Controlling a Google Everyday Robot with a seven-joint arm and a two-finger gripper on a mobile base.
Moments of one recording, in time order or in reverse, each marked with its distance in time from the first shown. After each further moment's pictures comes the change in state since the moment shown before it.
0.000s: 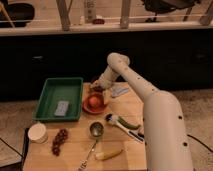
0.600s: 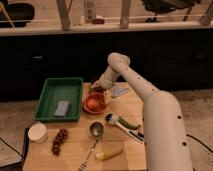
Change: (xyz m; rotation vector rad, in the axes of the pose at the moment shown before) arm 0.002 0.003 0.000 -0.021 -0.003 -0.007
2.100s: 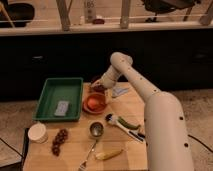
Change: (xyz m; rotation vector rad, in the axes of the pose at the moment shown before) arm 0.006 -0.001 -0.008 0.044 -0.020 -0.028
